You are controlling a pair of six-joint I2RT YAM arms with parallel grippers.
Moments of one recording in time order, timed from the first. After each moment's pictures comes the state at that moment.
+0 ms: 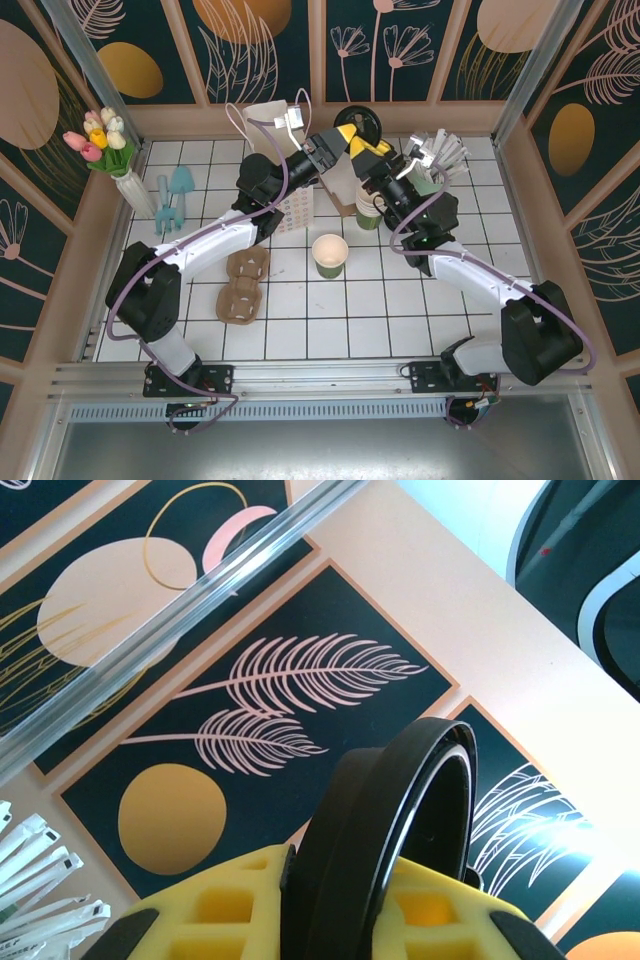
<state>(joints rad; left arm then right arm) -0.66 1.69 1.25 0.92 0.38 -1.13 0.54 1.34 0.81 1.11 -0.23 0.65</state>
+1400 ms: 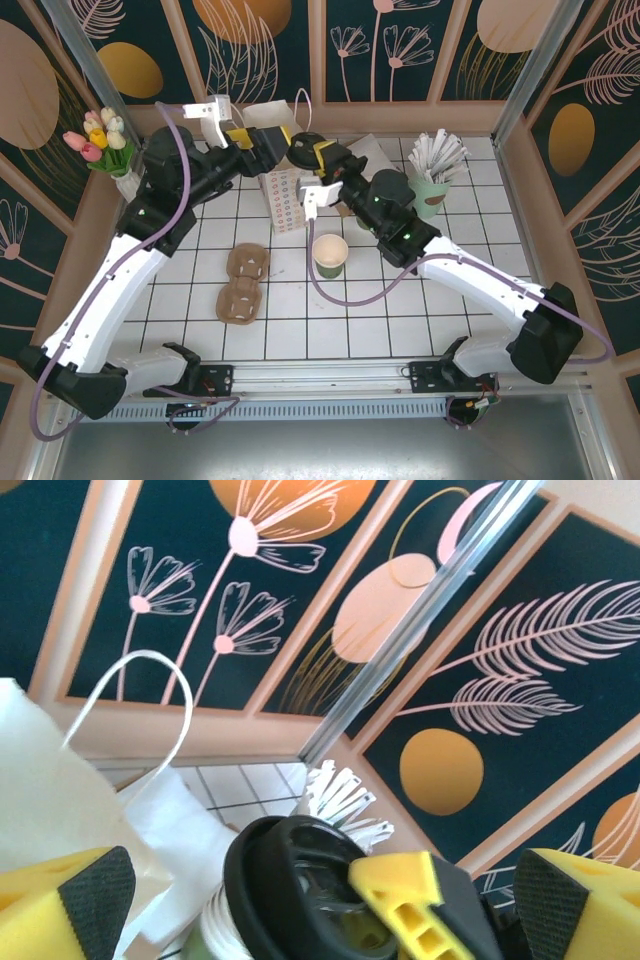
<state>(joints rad) -0.47 1.21 1.44 -0.30 0.25 -0.59 0.82 1.34 1.09 0.37 0.13 -1.50</state>
